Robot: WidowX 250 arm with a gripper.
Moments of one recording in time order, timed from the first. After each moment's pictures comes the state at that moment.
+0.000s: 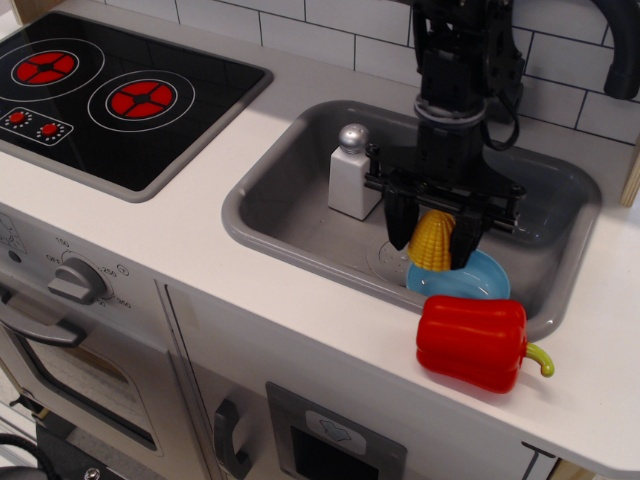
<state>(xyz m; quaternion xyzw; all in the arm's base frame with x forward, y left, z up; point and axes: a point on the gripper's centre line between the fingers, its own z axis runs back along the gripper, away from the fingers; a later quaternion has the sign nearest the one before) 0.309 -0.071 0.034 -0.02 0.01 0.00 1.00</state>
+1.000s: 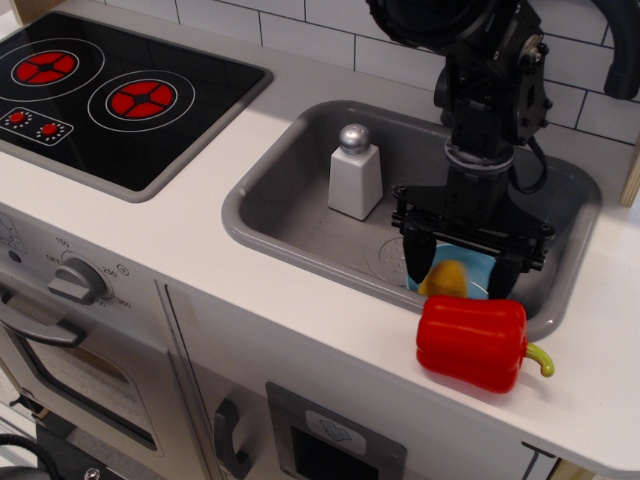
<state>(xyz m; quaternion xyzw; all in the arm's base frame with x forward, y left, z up) 0.309 -0.088 0.011 -0.03 0.01 0.03 1.00</state>
